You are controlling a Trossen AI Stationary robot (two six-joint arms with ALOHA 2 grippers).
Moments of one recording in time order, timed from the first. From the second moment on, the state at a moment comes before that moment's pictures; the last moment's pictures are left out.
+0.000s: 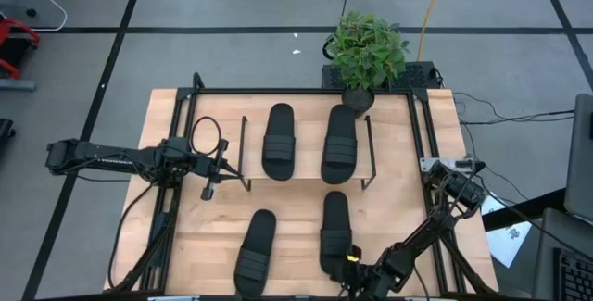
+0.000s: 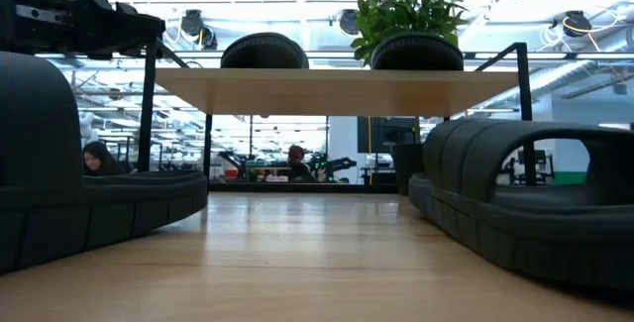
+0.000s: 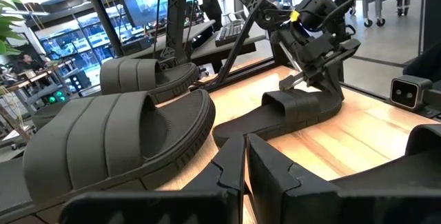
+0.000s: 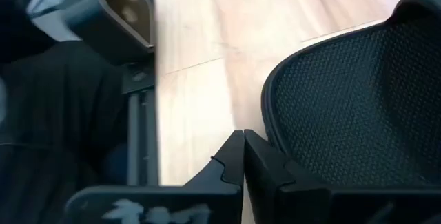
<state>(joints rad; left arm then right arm) 0.06 0.58 0.12 0.39 0.35 0.31 0.89 2.06 1.14 -0.03 0.53 0.99</state>
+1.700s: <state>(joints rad) 0.06 0.58 0.12 0.39 0.35 0.30 0.69 1.97 1.10 -0.37 0.57 0.98</state>
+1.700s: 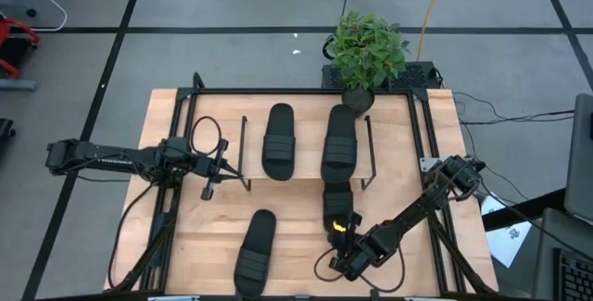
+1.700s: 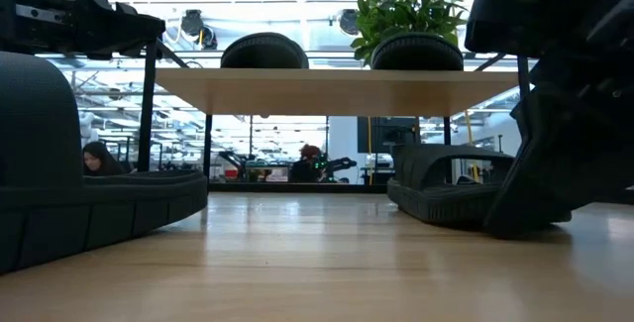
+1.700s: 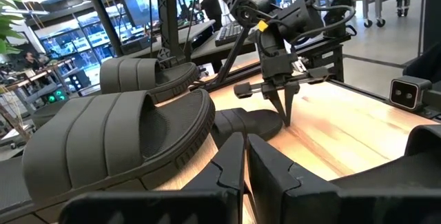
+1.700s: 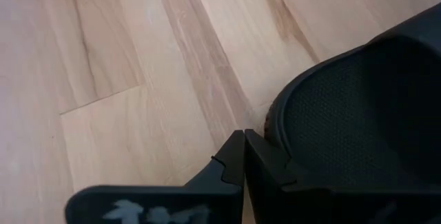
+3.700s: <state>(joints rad) 0.06 0.58 0.12 0.38 0.34 0.31 0.79 1.80 0.87 -0.23 0.55 1.05</state>
